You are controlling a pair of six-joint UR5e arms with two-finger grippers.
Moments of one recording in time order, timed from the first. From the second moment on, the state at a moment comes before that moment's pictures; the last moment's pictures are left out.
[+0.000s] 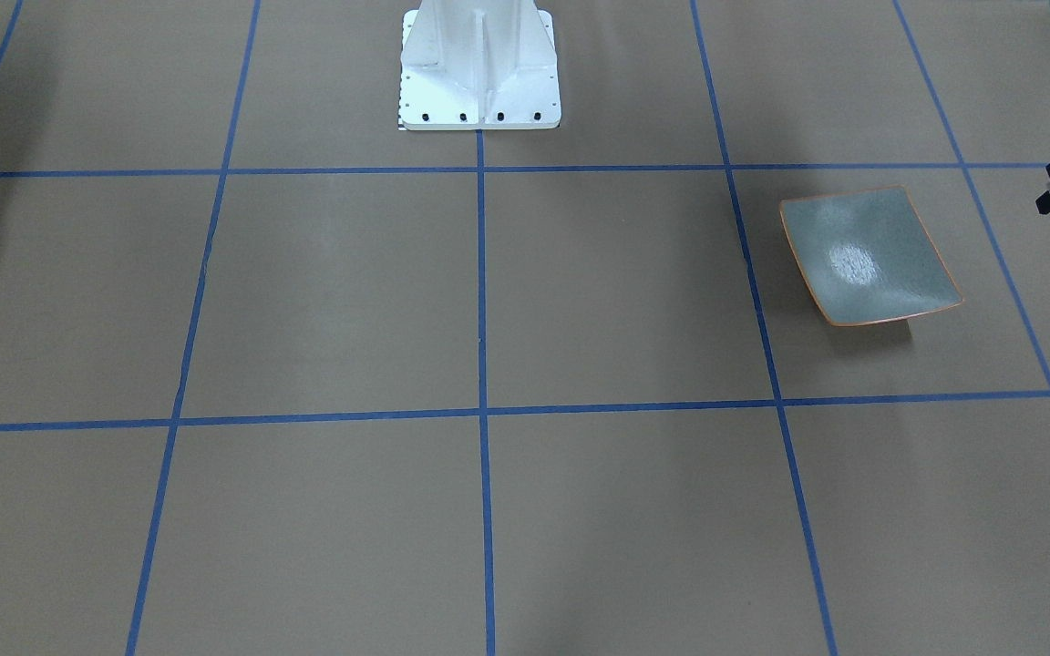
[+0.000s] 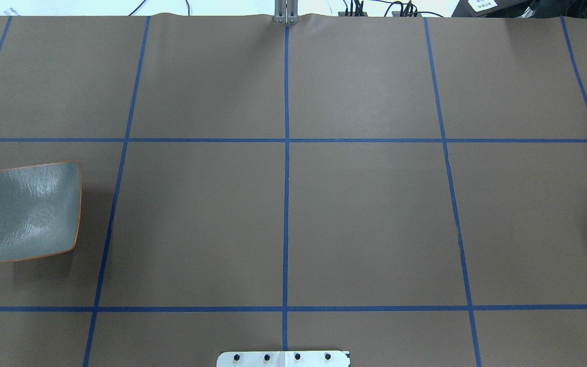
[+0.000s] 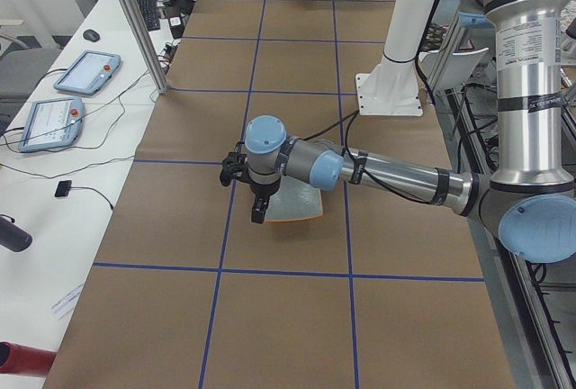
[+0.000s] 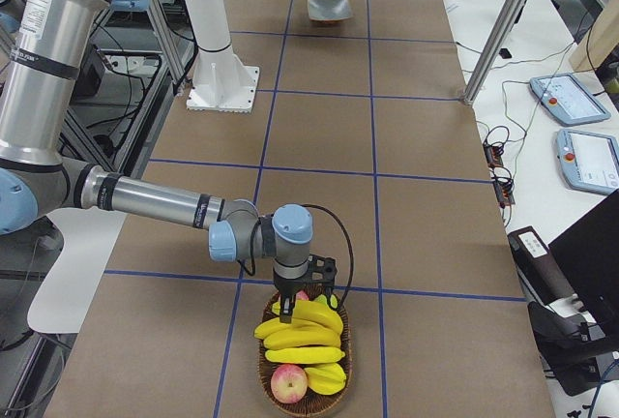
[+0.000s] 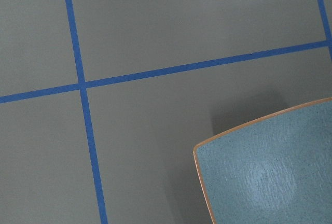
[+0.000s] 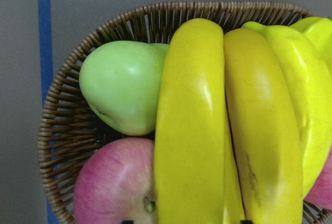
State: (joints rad) left arm -1.39 -1.44 -1.90 -1.71 -2.37 -0.18; right arm 1.38 -1.90 1.67 -1.27 2.08 0.23
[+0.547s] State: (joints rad) left arm -1.38 -1.45 -1.90 -1.71 -2.38 -0.18; right arm 1.51 -1.84 1.75 -1.28 2.09 0.21
